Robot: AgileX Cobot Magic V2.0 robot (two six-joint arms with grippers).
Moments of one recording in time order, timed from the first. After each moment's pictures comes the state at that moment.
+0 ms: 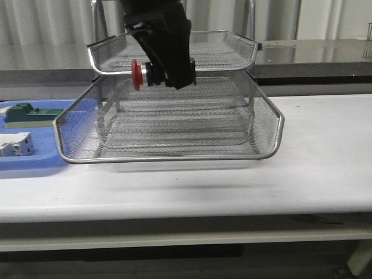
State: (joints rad) left arm -0.58 2.00 -1.92 -0.18 1.25 0.65; right arm 0.15 0.54 -0.73 -0.05 0.95 -0.02
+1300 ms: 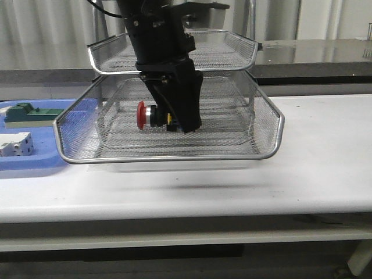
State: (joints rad) left arm -0.58 2.12 -1.92 -0.19 1.24 0.65; right arm 0.15 0.54 -0.73 -0.05 0.95 -0.02
